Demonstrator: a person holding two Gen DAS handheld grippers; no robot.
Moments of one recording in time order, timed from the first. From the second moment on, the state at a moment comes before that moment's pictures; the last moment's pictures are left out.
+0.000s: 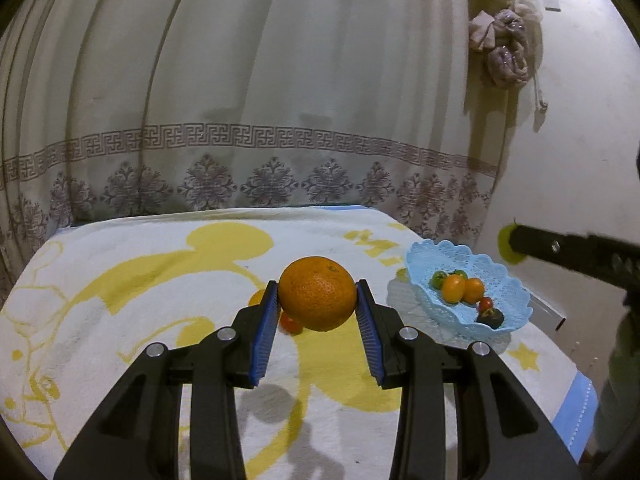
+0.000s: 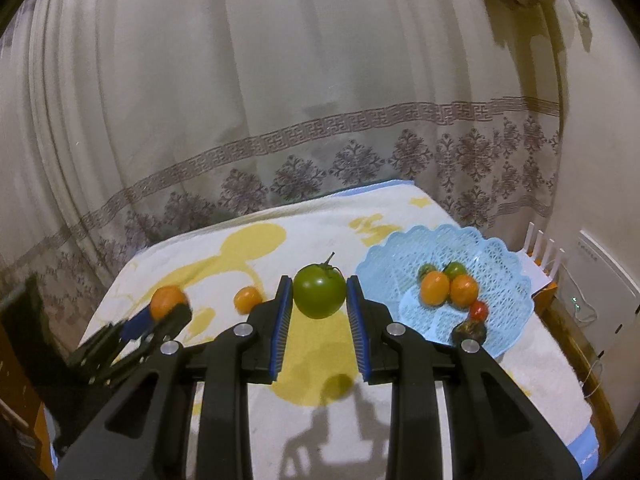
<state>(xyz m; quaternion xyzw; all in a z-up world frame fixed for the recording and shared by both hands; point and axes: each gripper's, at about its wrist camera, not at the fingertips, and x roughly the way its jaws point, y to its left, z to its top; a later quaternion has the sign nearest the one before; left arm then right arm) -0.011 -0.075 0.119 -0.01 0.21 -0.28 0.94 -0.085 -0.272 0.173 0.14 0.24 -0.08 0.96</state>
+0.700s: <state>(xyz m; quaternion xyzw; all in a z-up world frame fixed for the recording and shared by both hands) 0.016 -0.099 0.142 -0.02 0.24 -0.25 0.94 -0.083 -0.372 0.158 0.21 0.22 -0.11 0.95</state>
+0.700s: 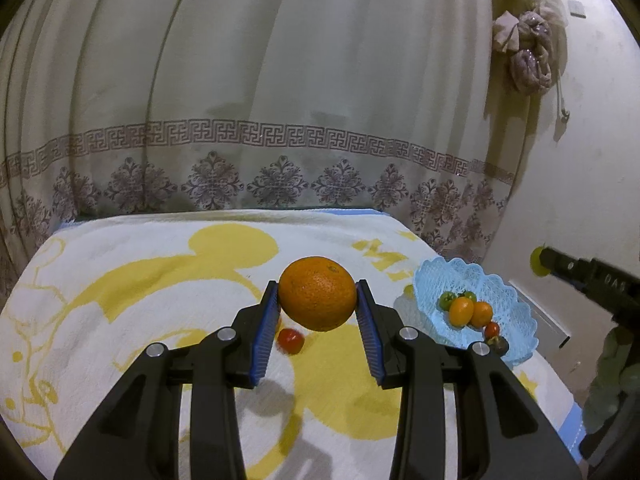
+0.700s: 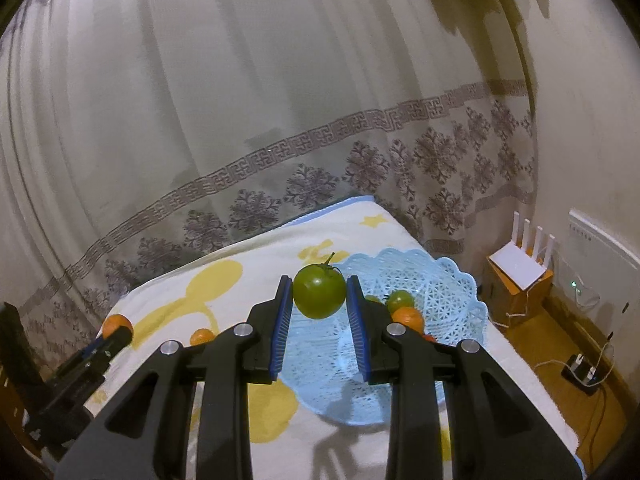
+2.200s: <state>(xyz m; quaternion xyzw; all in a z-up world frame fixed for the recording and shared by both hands) 0.049 -0.236 0.110 0.01 0.30 -0.37 0.88 -0.064 -0.450 0.104 0.26 0.23 -0.15 0.92</state>
